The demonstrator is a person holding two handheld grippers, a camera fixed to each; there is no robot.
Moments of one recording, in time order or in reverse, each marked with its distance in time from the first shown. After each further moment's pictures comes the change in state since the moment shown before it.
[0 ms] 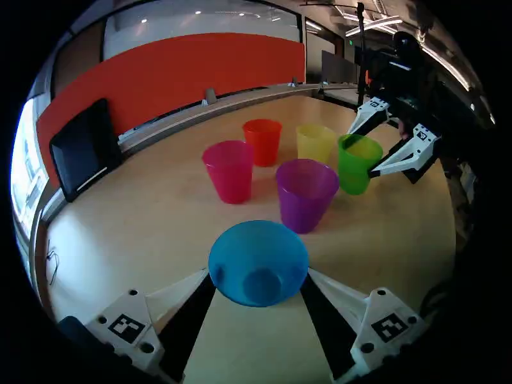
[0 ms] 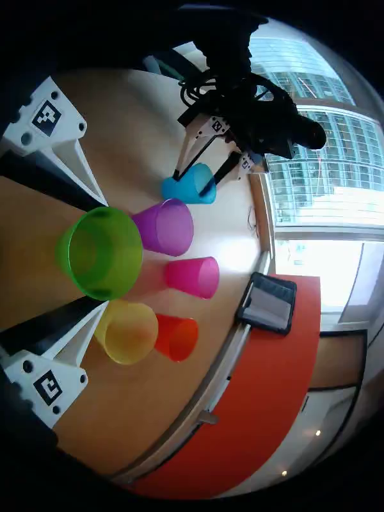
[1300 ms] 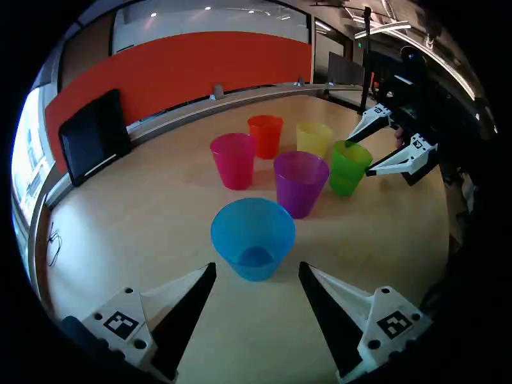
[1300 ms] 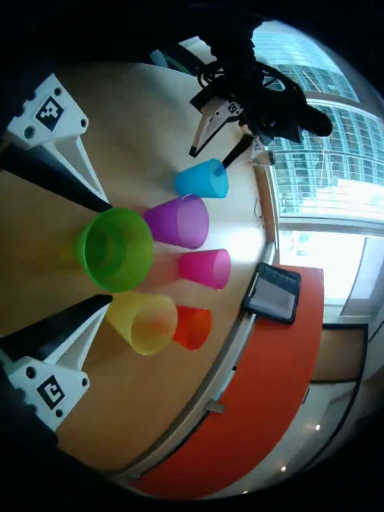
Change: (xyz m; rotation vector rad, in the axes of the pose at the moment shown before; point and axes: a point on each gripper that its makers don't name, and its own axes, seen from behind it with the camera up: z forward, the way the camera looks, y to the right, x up) left arm -0.015 0.005 -0.035 0.018 -0.016 -0.051; right arm -0.023 0.004 -0.018 -0.072 -0.015 0.006
